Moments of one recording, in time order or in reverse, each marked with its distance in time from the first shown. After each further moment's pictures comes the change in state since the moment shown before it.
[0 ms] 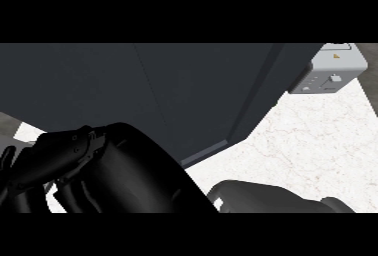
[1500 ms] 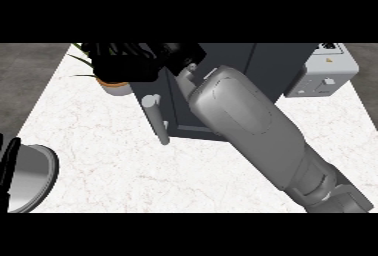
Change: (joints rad) left arm -0.058 -0.090 0.032 0.012 -0.089 -0.009 0.099; right arm -0.238 -0.019 -0.277 0.739 0.021 0.366 -0.502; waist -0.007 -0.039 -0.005
